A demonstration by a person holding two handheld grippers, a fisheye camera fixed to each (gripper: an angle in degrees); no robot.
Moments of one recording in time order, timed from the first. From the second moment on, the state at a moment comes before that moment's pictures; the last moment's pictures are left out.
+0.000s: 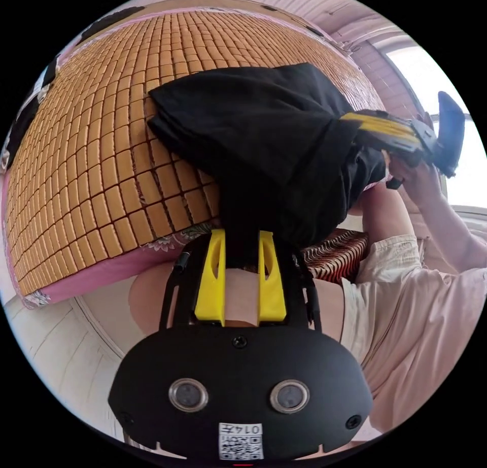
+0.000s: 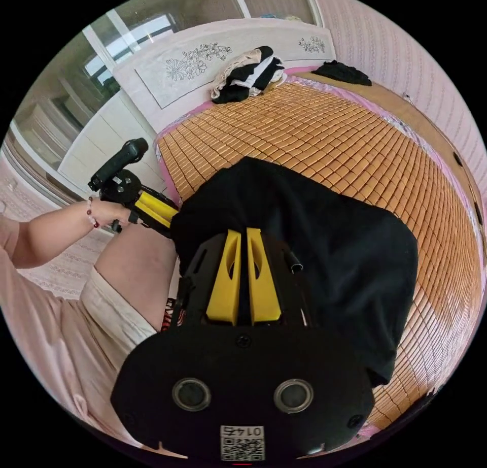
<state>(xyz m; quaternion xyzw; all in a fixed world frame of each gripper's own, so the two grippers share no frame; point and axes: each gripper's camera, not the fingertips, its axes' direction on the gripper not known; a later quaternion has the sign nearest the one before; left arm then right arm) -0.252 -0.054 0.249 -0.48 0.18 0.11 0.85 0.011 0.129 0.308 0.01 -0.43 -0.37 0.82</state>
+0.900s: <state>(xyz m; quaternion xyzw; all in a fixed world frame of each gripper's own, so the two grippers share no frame) -0.446 -0.125 0.112 -0.18 0.01 -0.05 0.98 0.558 0.146 0.405 0.05 -0.26 0.23 0.93</state>
